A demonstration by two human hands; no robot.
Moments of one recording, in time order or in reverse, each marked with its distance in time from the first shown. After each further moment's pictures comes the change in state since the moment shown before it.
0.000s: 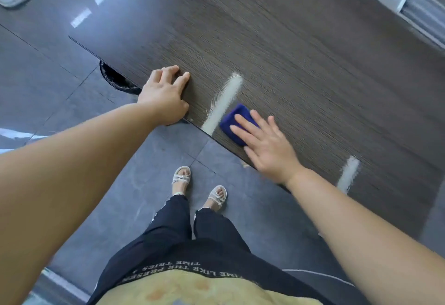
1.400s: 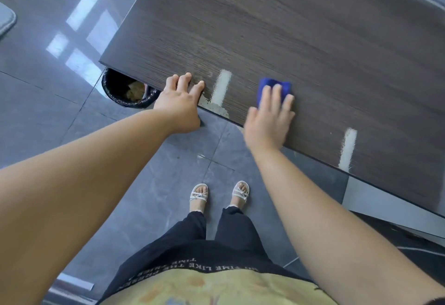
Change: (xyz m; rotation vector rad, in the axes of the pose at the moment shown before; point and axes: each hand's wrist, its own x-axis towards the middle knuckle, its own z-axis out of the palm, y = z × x) left_hand -0.001 -0.069 -0.017 0.164 -0.112 0.235; right_hand 0.108 -0.118 0.014 0.090 0.242 1.052
